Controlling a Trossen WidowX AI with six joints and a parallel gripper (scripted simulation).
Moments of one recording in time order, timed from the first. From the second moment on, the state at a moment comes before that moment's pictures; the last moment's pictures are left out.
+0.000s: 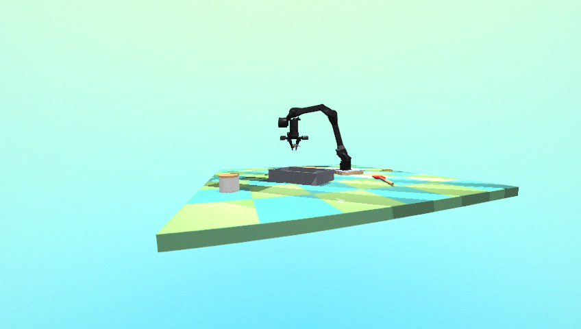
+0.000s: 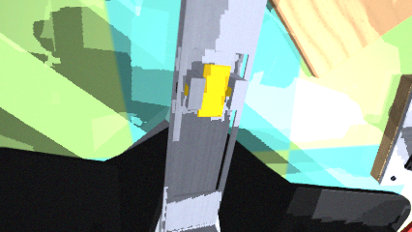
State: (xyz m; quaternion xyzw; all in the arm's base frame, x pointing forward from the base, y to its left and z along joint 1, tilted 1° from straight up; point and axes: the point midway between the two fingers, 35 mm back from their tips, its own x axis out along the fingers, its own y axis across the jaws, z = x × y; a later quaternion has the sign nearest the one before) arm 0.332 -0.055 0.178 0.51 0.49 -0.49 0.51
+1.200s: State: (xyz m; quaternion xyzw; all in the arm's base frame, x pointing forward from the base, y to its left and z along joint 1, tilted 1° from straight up) arm 0.289 -0.213 0.178 0.35 0.60 -0.35 0.63
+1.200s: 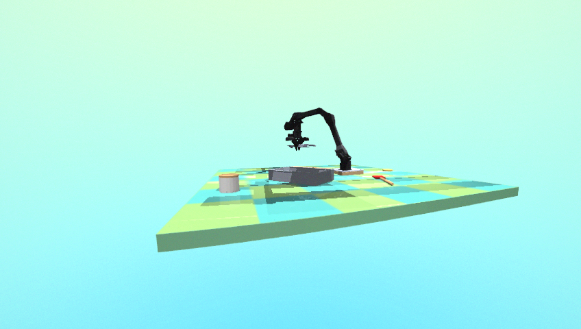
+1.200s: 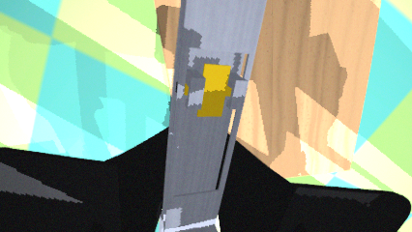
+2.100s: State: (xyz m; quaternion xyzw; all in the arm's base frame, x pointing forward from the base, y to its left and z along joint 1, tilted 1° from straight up) arm 0.241 -0.282 0.177 0.27 0.63 -0.27 0.67
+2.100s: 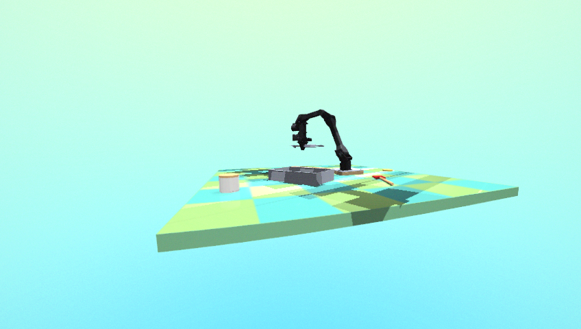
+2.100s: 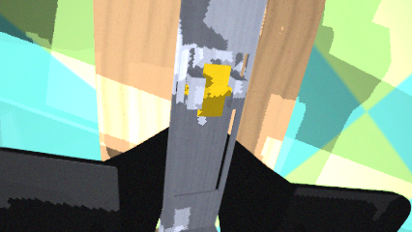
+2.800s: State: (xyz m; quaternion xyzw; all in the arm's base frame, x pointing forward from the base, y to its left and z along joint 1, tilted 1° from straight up) arm 0.244 -0.289 0.192 0.22 0.51 -0.31 0.77
